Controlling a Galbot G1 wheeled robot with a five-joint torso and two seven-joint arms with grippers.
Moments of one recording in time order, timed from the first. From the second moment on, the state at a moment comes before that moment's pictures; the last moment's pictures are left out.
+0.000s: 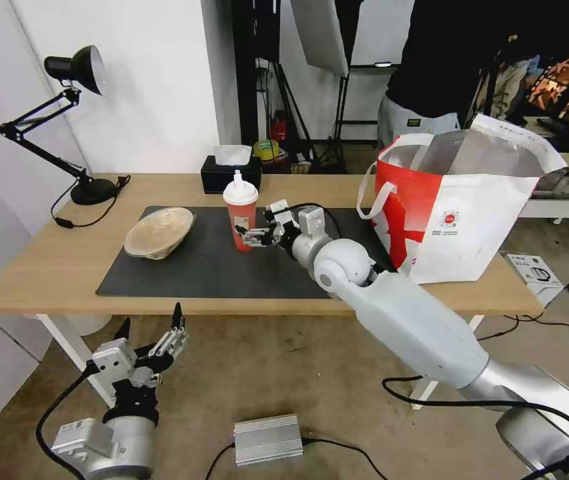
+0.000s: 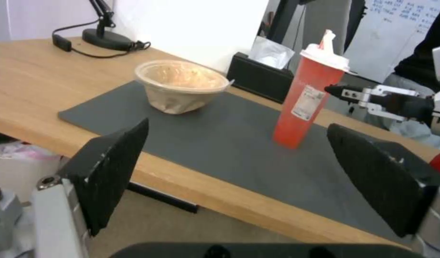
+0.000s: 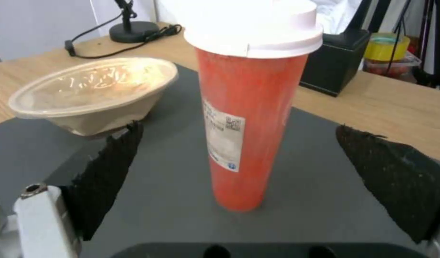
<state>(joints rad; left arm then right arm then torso) 1.81 -1.43 -0.47 -2.41 -0.35 0.03 -0.30 -0.33 1.20 -0.36 1.53 0.80 -0.43 0.15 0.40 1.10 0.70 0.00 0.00</state>
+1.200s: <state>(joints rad) 1.80 -1.43 -0.47 -2.40 -0.34 0.01 -0.29 -0.24 1.31 -0.37 1.32 0.76 -0.39 0.09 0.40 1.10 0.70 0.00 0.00</state>
